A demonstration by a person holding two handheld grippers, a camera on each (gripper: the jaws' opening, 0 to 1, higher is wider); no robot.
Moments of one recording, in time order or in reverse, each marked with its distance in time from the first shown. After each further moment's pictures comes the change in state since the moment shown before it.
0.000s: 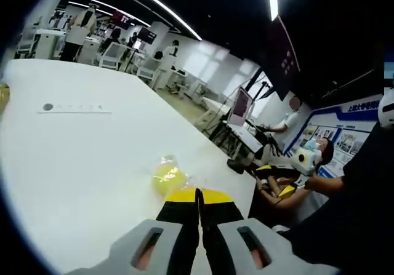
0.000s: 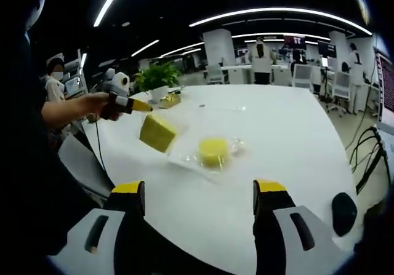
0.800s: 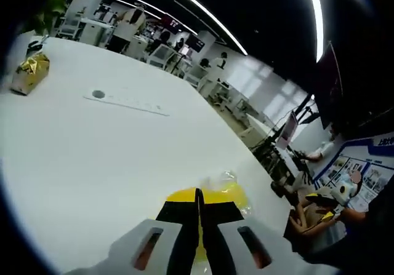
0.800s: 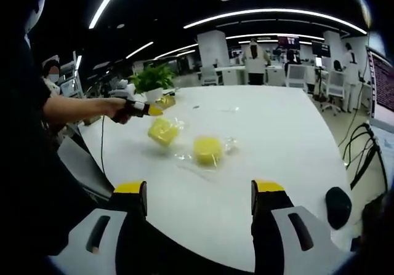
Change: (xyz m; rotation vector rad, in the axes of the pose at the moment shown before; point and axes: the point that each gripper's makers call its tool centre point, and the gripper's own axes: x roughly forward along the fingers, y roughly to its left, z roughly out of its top) left arm -0.003 0.119 0.020 -0.153 -0.084 0.260; right arm -0.015 -0.005 -0.002 0.012 -0.008 -0.042
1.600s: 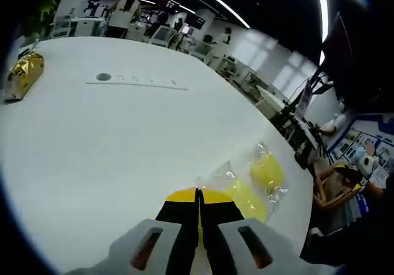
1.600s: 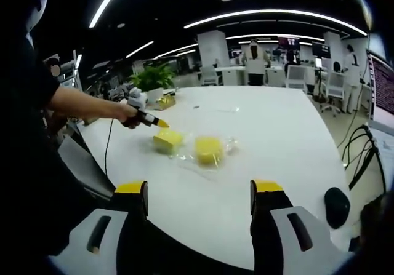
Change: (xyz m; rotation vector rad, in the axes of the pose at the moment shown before) left arm 0.024 0.048 -0.034 0.124 0.175 0.067; right arm -0.004 0.004 0.002 -0.007 0.004 -0.004
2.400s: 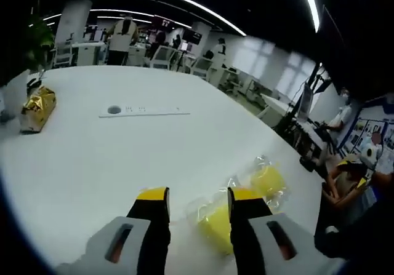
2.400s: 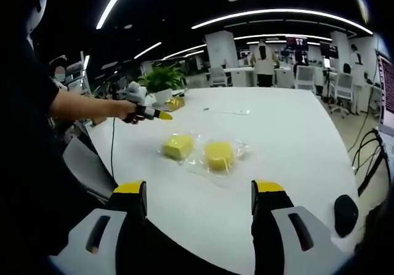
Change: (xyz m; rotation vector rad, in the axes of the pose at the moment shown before) left arm -0.054 -0.014 0.043 0.120 -0.177 0.073; right arm 0.016 0.014 0.011 -0.011 -0.012 0.072
